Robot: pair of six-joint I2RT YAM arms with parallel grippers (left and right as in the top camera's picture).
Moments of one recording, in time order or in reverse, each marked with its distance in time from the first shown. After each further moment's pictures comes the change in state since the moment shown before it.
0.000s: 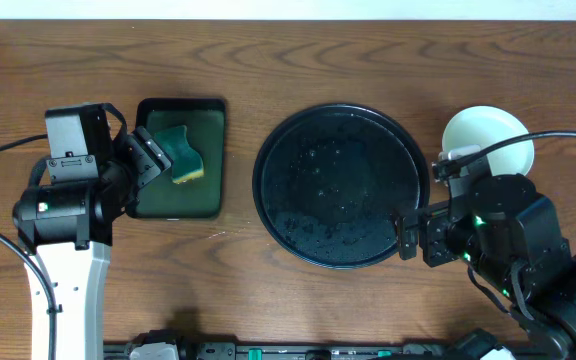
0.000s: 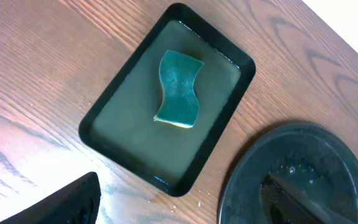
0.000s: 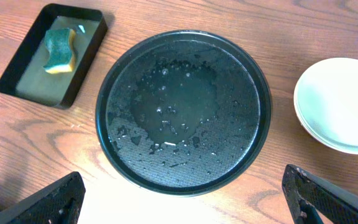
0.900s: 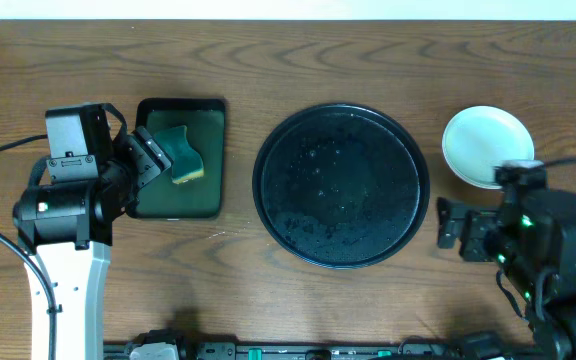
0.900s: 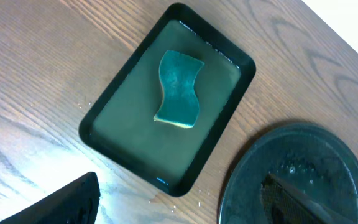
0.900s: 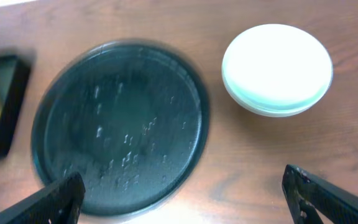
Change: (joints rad) left arm 0.000 0.000 0.000 0.000 0.000 0.000; right arm -0.412 -0.206 -0.274 0.134 -0.068 -0.031
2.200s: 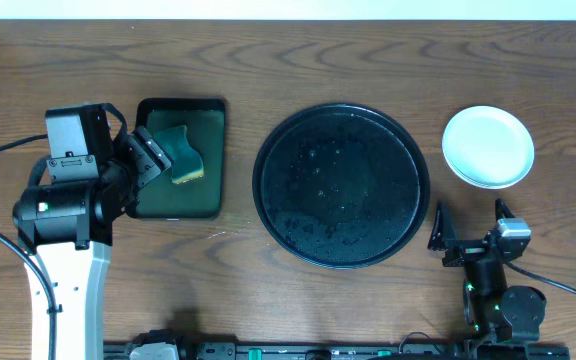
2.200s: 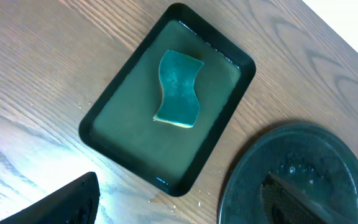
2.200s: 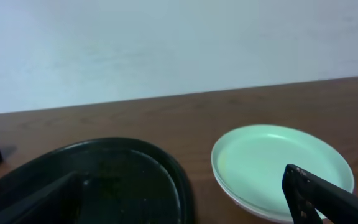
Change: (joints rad) left arm 0.000 0.000 0.000 0.000 0.000 0.000; right arm -0.210 -0.715 -1.036 0.984 -0.138 -0.126
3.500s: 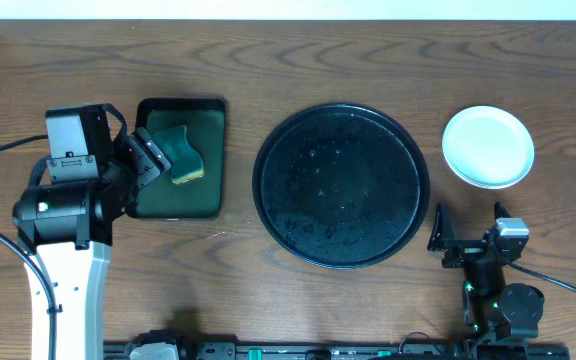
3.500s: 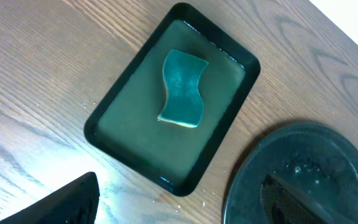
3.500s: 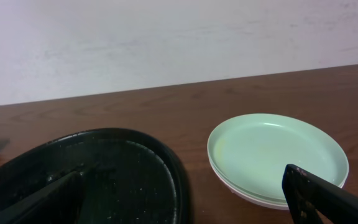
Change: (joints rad) left arm 0.000 0.000 0.000 -0.008 -0.013 0.011; right arm 0.000 0.000 0.000 -0.028 0.010 0.000
